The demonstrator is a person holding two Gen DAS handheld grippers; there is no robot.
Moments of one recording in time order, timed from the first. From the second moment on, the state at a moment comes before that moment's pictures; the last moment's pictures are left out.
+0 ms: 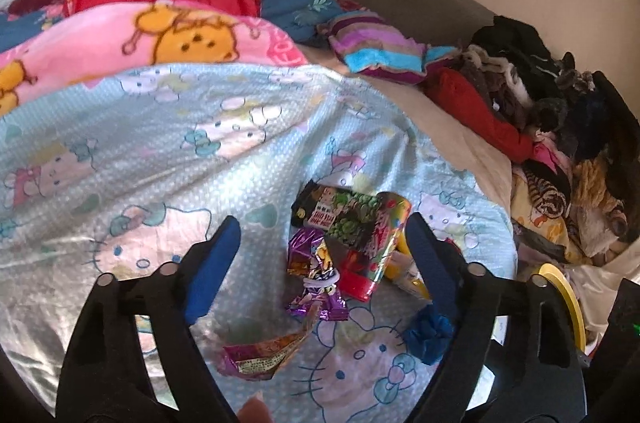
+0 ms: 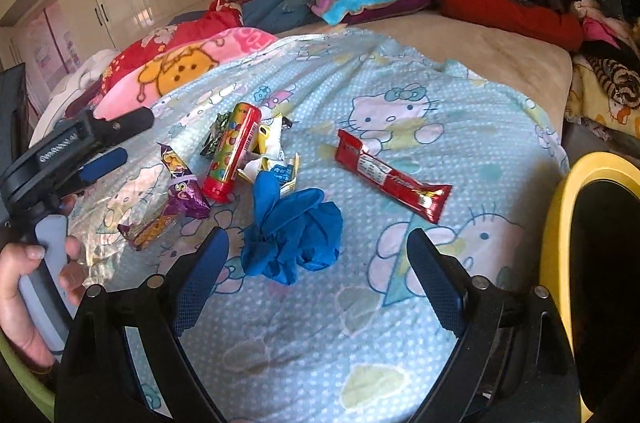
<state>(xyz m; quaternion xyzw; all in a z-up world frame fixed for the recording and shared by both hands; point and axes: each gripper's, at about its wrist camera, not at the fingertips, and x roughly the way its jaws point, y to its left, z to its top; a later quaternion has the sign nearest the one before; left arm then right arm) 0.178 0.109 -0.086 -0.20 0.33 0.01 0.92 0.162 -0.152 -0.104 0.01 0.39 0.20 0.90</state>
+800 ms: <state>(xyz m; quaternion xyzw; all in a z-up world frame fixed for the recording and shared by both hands) 0.192 0.100 -0.116 -0.23 0.38 -0.01 0.89 0.175 -0.150 -0.130 0.06 0.43 0.23 0.87</state>
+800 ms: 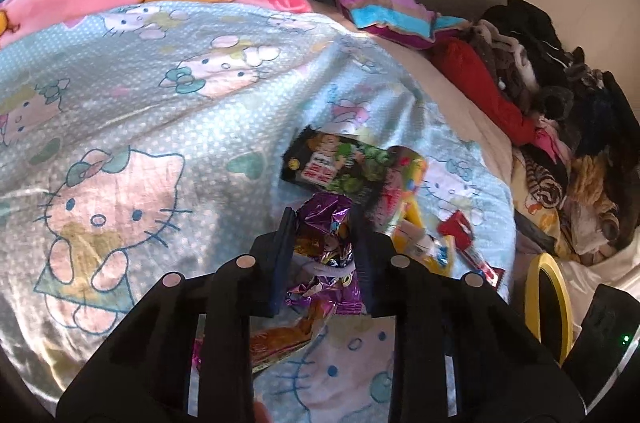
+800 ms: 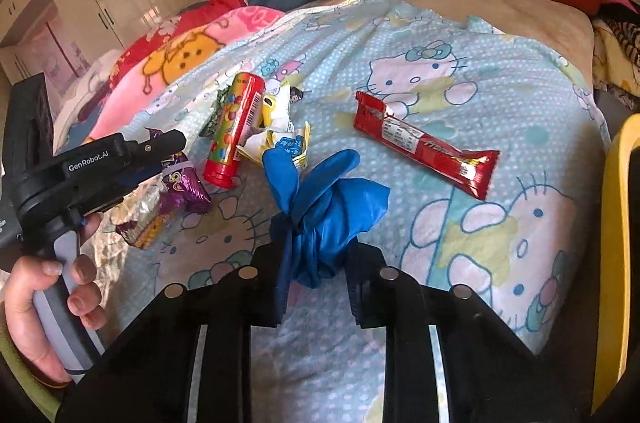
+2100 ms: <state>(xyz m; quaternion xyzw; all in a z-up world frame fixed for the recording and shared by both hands) 0.159 0.026 -0.032 -0.16 0.32 -0.10 0.93 0.109 -0.202 -0.061 0.05 0.34 0.24 0.91</state>
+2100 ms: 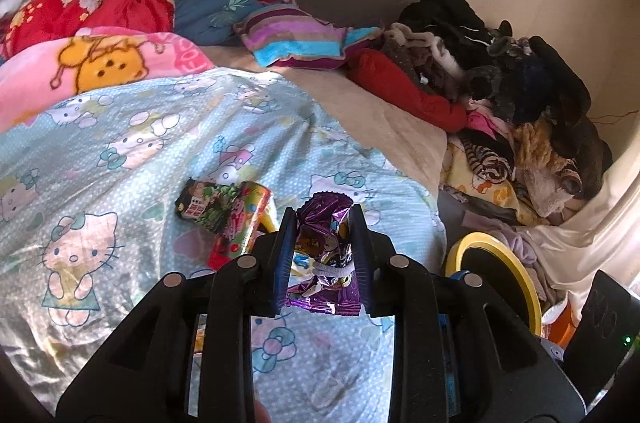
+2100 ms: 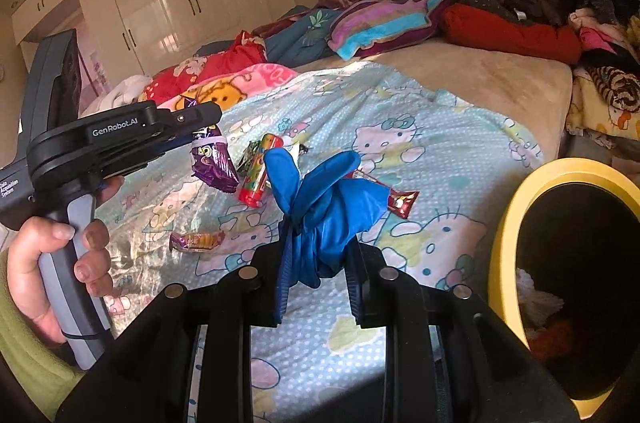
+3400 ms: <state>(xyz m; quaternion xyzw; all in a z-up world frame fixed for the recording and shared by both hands) 0.126 -0.055 0.000 -0.11 0.31 -0.19 0.93 0.089 -0.275 -0.025 0.08 0.30 0.19 0.93</state>
